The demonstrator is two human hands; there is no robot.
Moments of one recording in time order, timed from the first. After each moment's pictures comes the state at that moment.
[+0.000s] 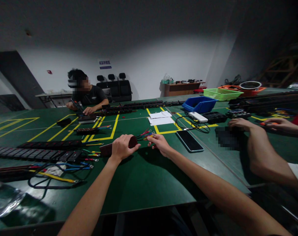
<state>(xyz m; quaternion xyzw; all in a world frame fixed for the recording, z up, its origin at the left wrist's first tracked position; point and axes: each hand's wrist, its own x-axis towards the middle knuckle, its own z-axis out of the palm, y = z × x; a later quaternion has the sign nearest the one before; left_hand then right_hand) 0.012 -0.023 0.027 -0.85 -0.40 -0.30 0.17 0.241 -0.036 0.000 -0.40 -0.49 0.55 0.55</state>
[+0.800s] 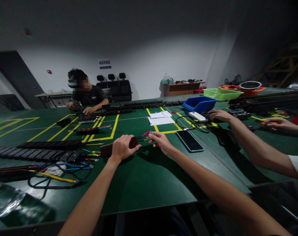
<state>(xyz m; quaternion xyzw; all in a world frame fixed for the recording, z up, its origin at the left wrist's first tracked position) 0.012 -0.023 0.027 -0.86 -0.39 -0.28 0.18 0.248 -0.035 0.006 -0.41 -0.49 0.54 0.55</state>
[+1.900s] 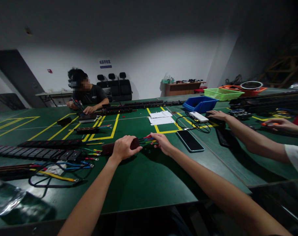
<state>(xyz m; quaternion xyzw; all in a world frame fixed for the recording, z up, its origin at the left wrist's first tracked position) 0.012 -0.022 0.027 -0.88 -0.37 -0.26 0.14 0.251 -0.030 -0.001 -0.44 -0.45 0.57 0.52</state>
